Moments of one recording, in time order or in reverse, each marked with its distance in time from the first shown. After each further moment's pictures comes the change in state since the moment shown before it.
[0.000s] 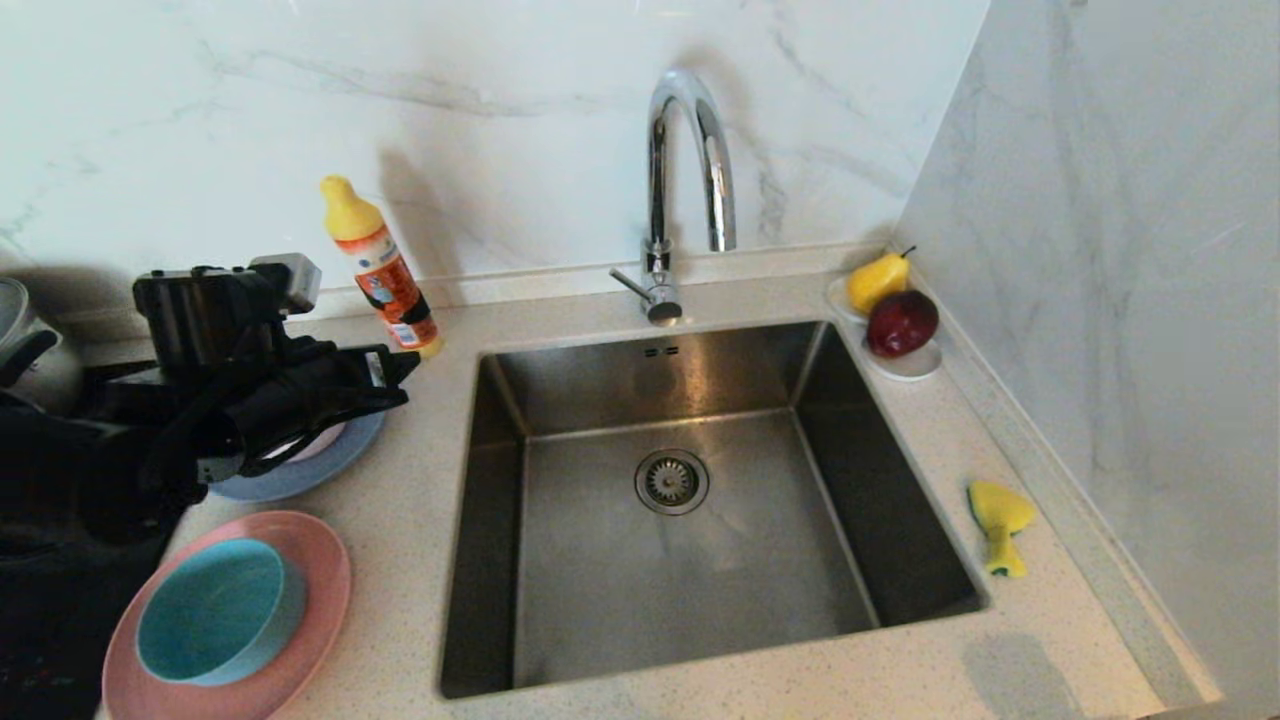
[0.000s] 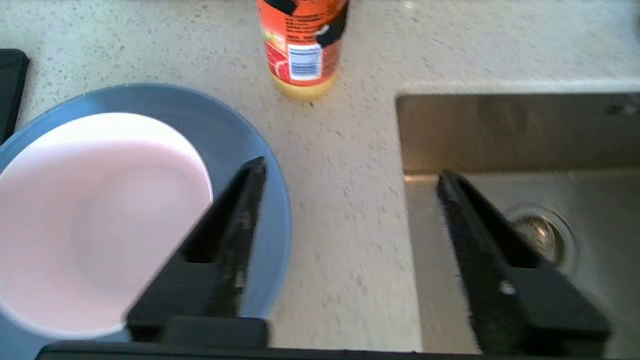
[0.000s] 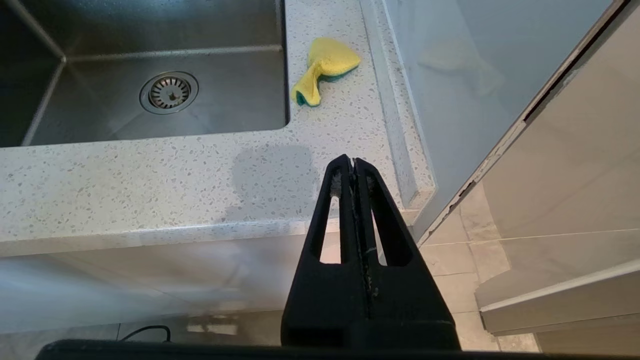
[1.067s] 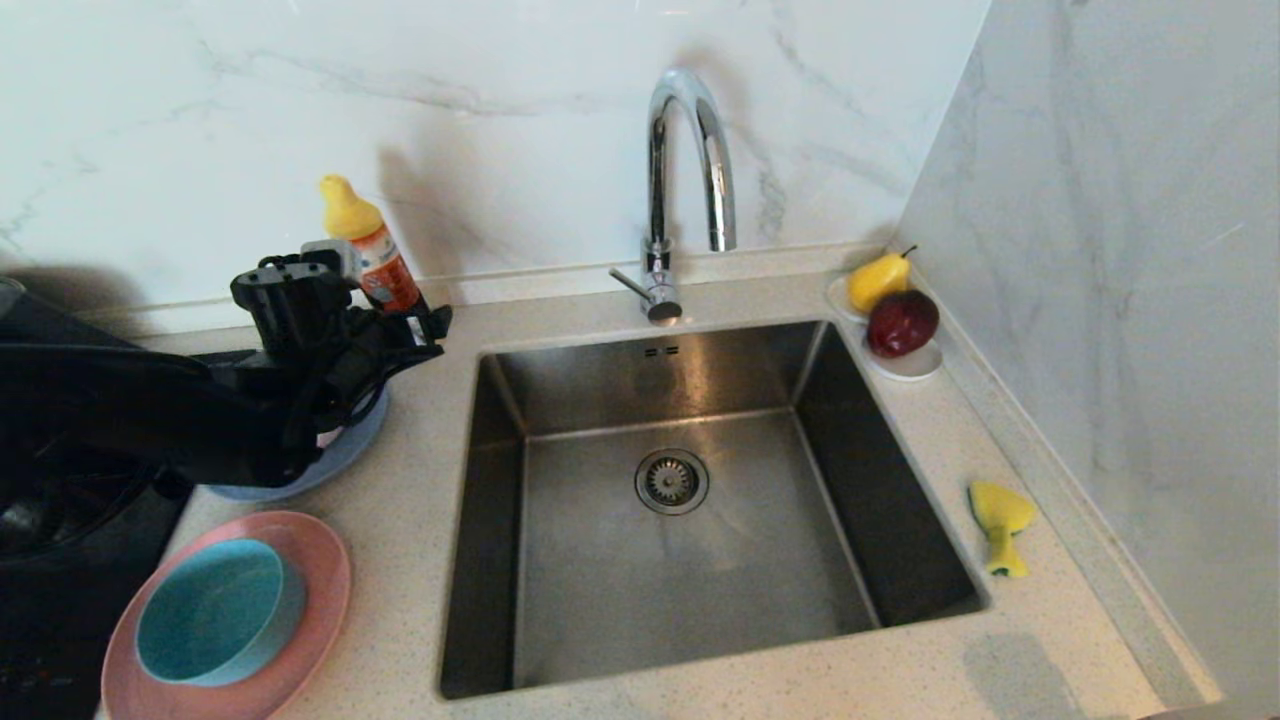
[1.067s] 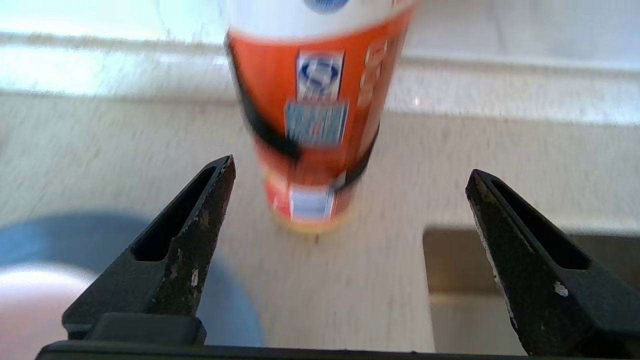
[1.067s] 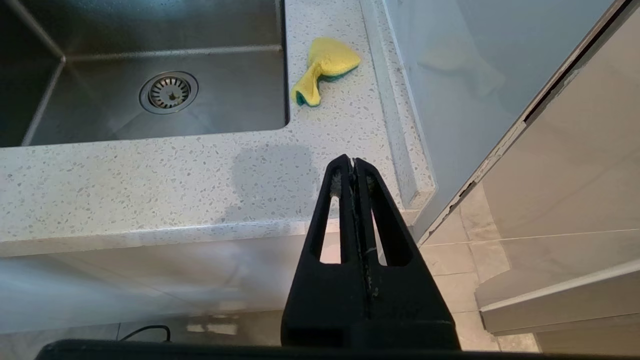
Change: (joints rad) left arm 0.024 0.317 -0.285 -0.233 0.050 0.001; right arm 0.000 0.000 0.000 0.000 0.000 0.000
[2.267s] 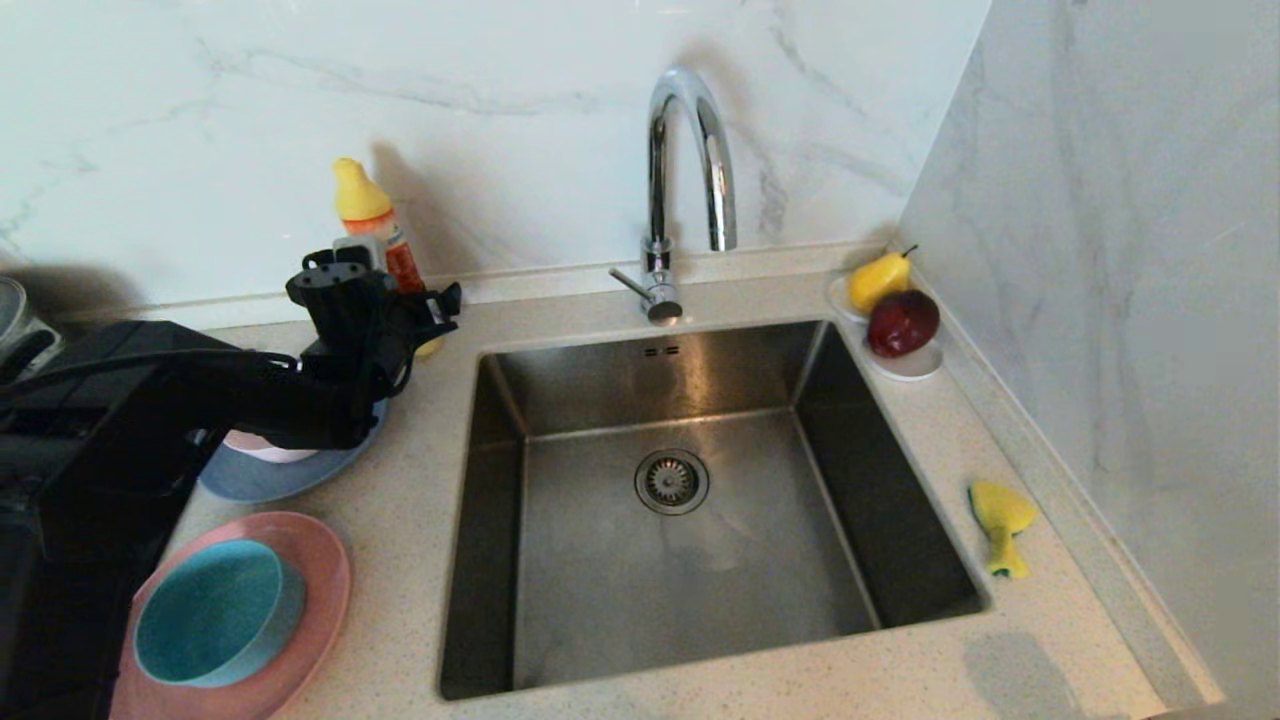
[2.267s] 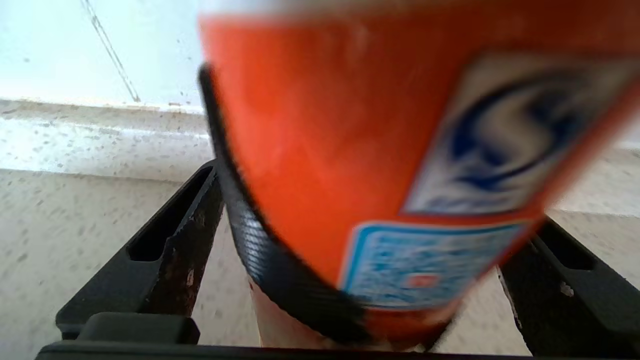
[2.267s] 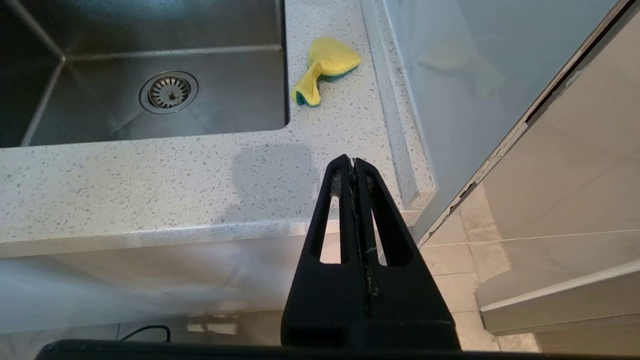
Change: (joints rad) left arm 0.037 0.292 -0.422 0.001 0.002 0.012; right arm 0.000 0.000 0.000 0.000 0.000 0.000
